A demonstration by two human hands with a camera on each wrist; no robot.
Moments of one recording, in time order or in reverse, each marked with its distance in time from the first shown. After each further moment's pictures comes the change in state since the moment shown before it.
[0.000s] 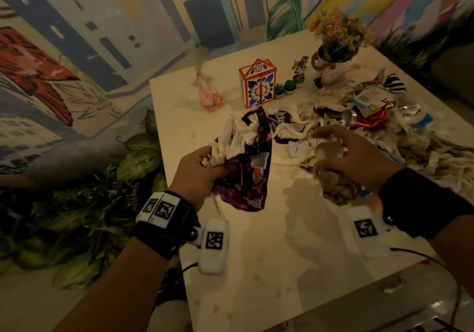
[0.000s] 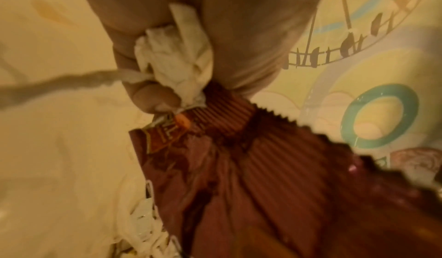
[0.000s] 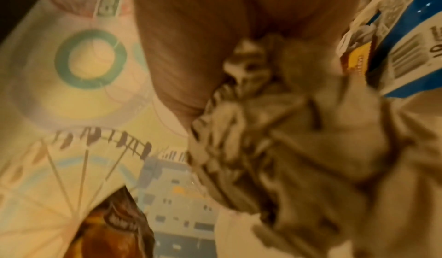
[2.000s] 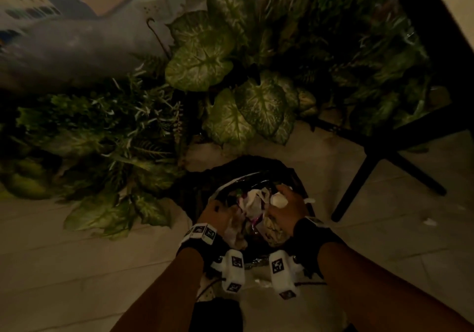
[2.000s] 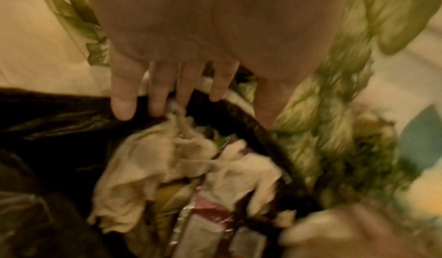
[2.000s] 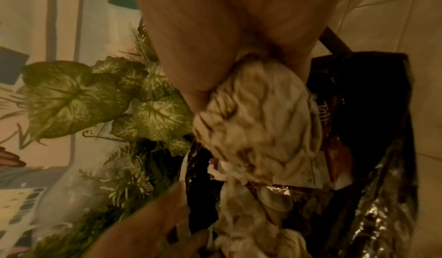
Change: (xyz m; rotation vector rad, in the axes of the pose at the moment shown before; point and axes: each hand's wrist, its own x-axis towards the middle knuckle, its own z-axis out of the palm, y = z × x) left_hand 0.047 -0.466 -0.383 0.387 0.116 -0.904; right_hand 0.091 0.171 0.634 -0.018 -0.277 0.599
